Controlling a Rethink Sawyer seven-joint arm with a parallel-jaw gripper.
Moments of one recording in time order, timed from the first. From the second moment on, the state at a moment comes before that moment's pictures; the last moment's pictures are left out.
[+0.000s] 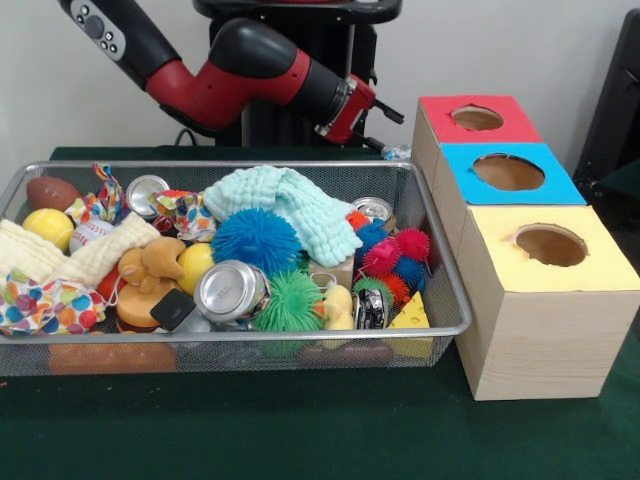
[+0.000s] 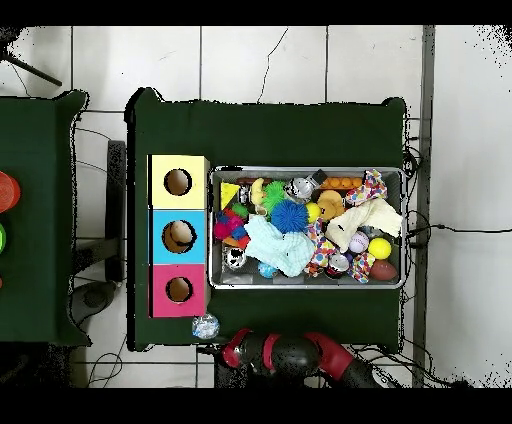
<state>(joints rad) -1.52 0.33 0.56 2.01 -1.02 0.57 1.24</state>
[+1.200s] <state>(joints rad) -1.34 0.05 0.58 2.09 -0.99 0.57 1.24</state>
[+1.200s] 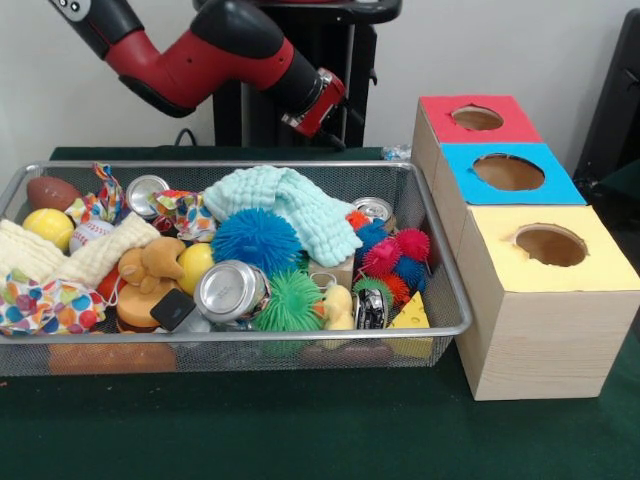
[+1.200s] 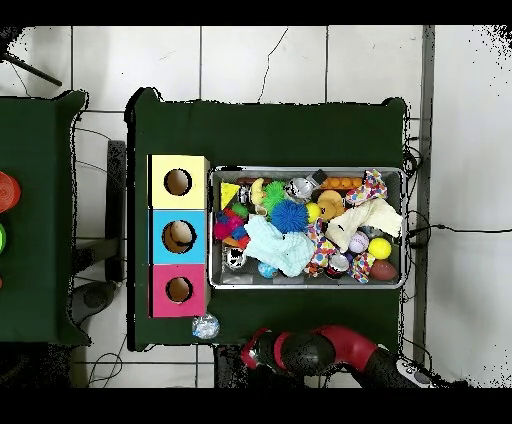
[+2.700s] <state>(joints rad) -1.57 0.32 0.50 2.00 -0.90 0.55 1.24</state>
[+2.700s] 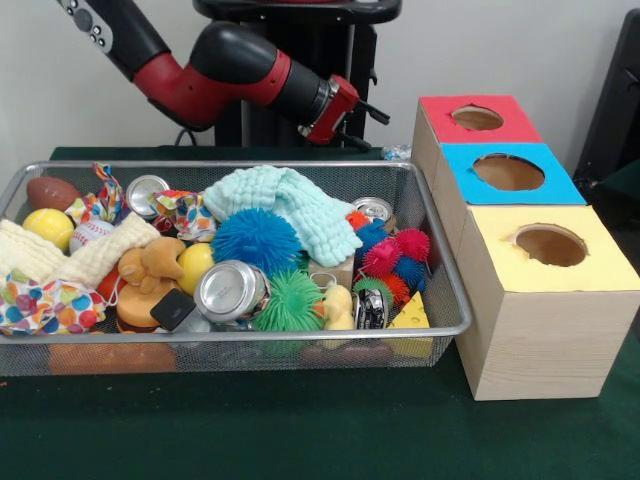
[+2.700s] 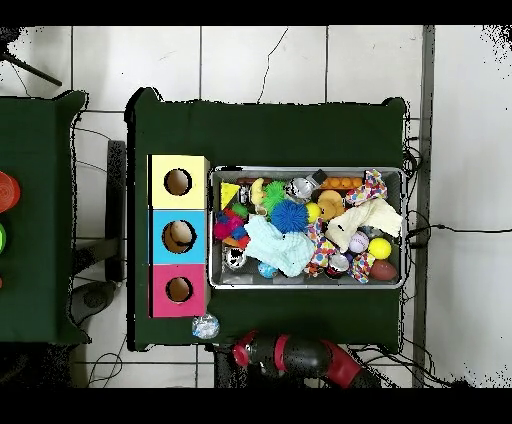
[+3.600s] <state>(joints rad) -1.70 0.40 0.41 2.01 -0.89 0.40 1.24</state>
